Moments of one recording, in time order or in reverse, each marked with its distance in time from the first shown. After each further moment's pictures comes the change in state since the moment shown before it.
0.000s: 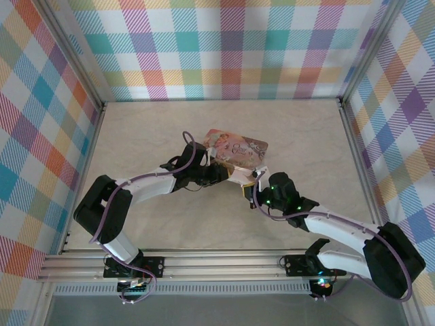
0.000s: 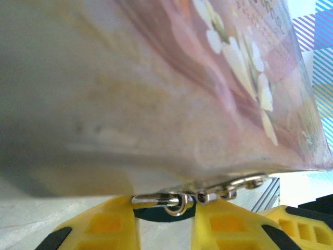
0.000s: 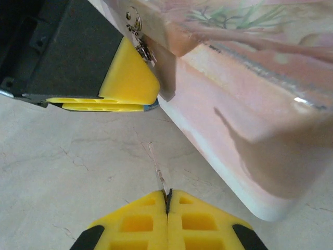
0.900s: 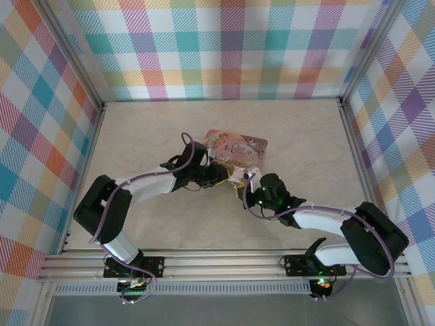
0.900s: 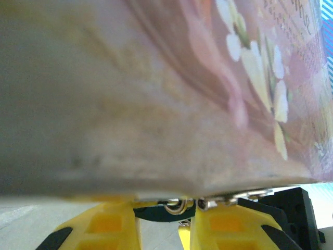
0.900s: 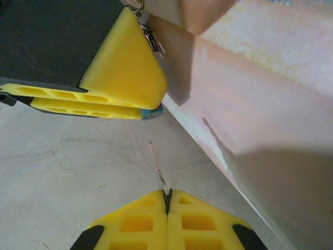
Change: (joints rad) left arm 0.000 0.000 0.011 -0.033 0.012 -0.069; right arm 0.042 0.198 -0.001 0.201 0.013 -0.026
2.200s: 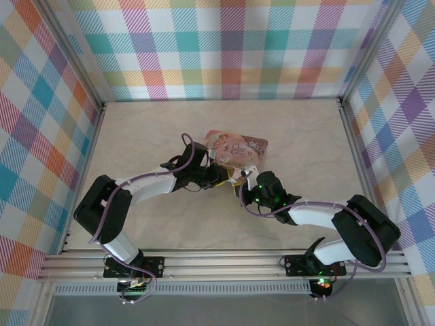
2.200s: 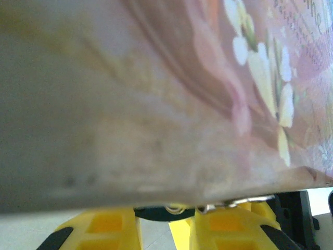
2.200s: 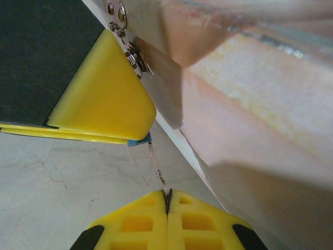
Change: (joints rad) left arm -0.005 0.000 0.000 -0.014 0.009 -0.014; right arm 0.001 0.082 0.034 0.048 0.016 0.001
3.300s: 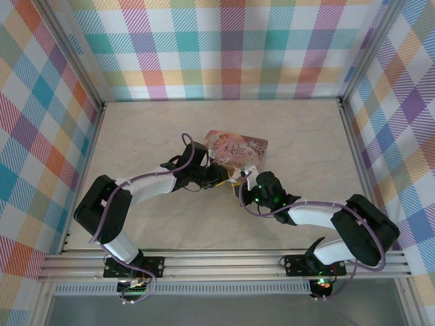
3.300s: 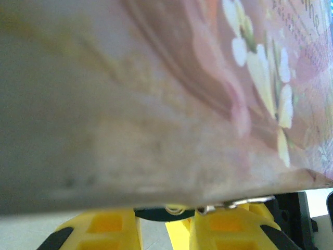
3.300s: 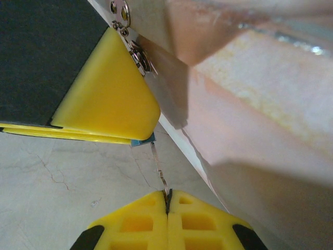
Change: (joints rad) left arm -0.001 0.000 0.002 0.000 -0.003 0.000; right arm 0.005 0.005 0.000 0.011 0.000 0.004
